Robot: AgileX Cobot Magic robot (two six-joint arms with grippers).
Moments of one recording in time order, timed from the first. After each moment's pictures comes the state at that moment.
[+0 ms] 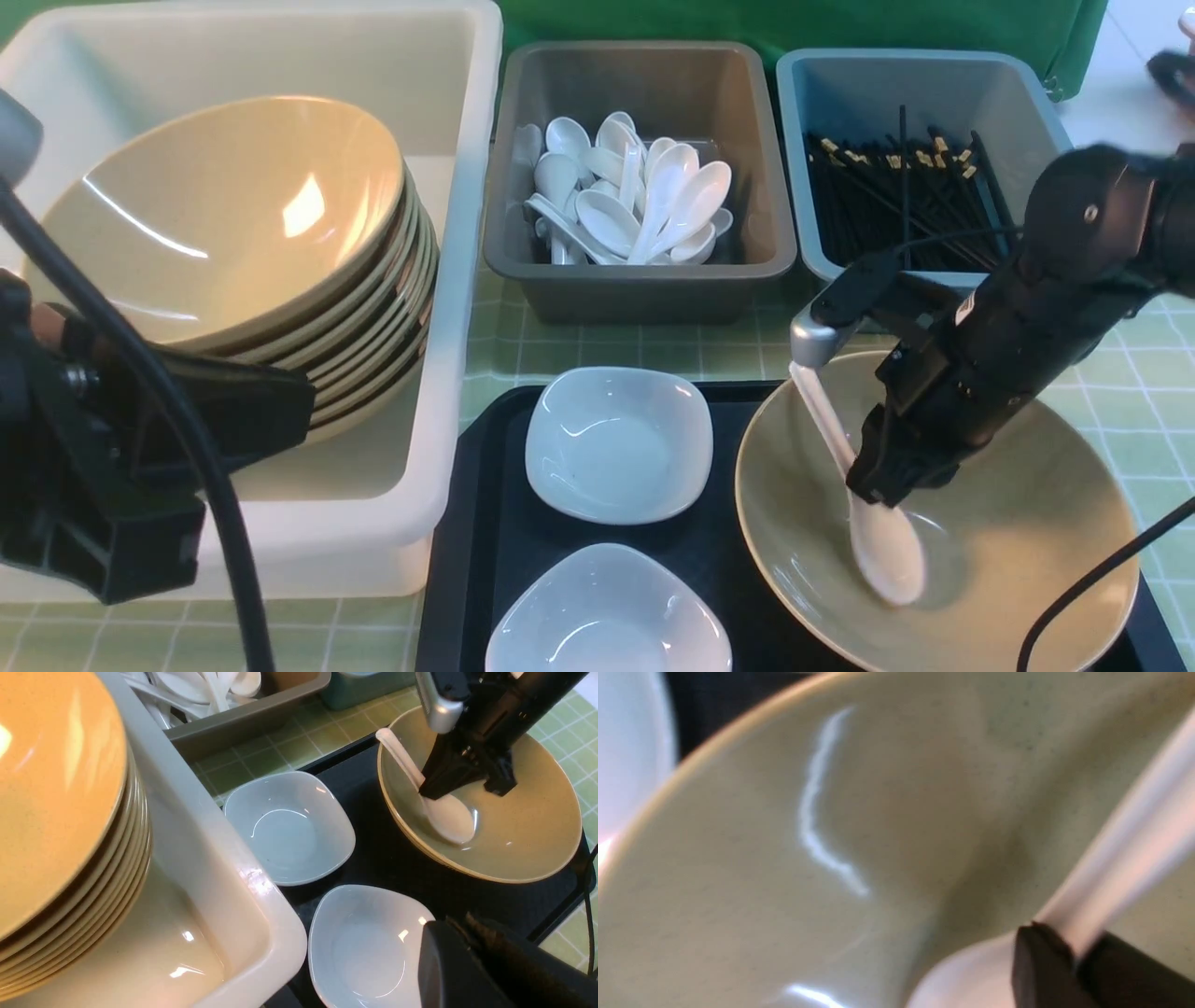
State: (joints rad) right arm 0.30 1.73 -1.14 0.32 0.78 -0.68; left arm -0.50 0.77 -0.97 -0.25 0.96 0.14
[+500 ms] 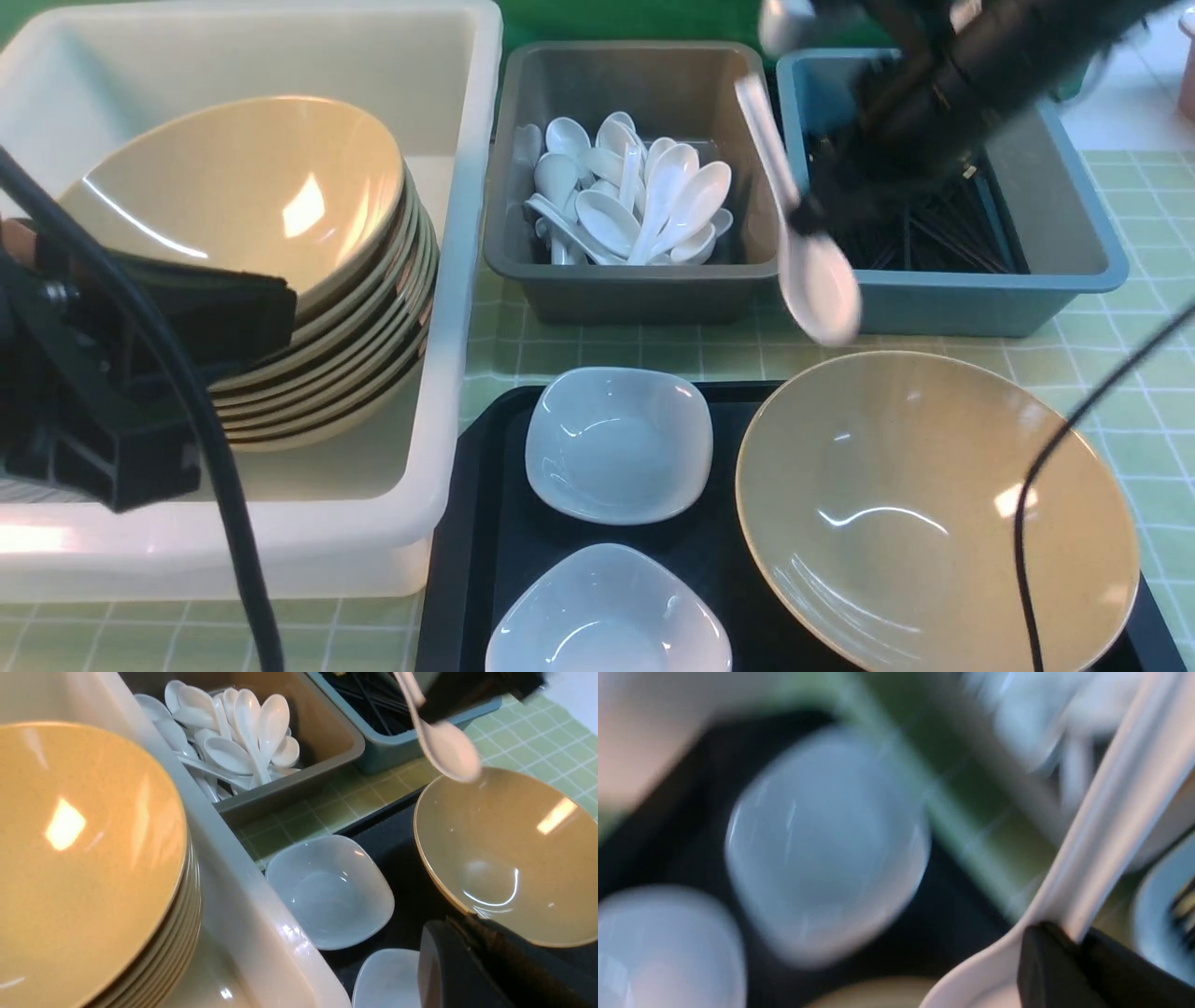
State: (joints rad) right arm 0.30 1.85 -1.78 0.33 0.96 -0.44; left arm -0.50 0.77 -0.97 -0.18 0.83 0.14
